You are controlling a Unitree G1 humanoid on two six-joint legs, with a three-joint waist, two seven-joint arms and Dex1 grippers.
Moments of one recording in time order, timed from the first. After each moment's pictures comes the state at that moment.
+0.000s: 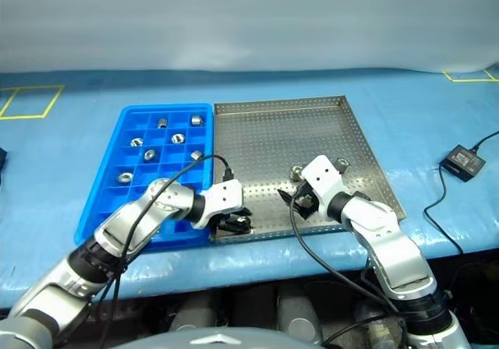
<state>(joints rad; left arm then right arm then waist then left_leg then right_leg) -0.46 0.56 -0.57 -0.25 -0.11 0.73 -0.99 -0.10 -0.55 0.11 -0.49 0.20 0.66 0.49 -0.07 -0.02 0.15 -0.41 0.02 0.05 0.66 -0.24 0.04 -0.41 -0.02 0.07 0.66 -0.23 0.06</state>
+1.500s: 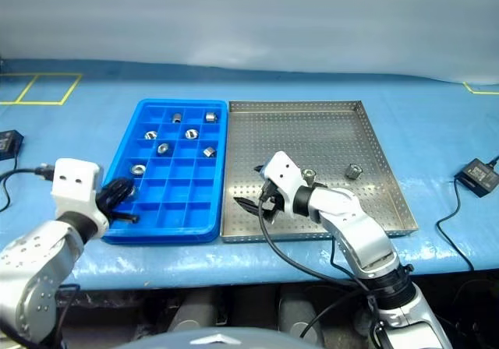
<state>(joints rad) 0.13 0.40 0.39 -0.92 -0.25 1.24 -0.24 -0.27 -0.44 0.27 -0.40 0.28 0.64 0.66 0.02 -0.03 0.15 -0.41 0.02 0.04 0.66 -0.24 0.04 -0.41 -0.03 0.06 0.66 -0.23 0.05</state>
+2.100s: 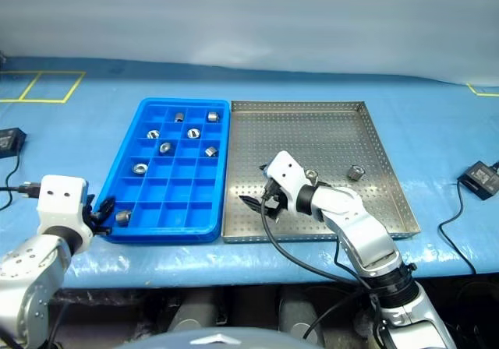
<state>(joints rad) 0.14 0.42 0.39 -0.85 -0.18 1.19 -0.17 -0.27 -0.46 0.26 -0.40 0.25 0.64 0.64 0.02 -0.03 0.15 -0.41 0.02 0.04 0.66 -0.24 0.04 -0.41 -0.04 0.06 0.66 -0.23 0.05</state>
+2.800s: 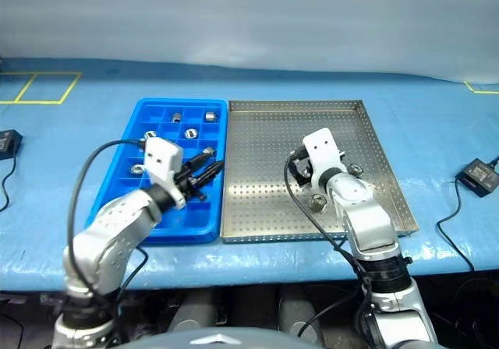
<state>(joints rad) -0.20 0.25 -0.06 -0.49 -0.32 0.79 -0.38 -0.33 -0.35 0.07 -0.31 0.07 0.84 0.21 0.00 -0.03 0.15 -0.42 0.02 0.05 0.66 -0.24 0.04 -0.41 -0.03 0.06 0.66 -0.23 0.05</state>
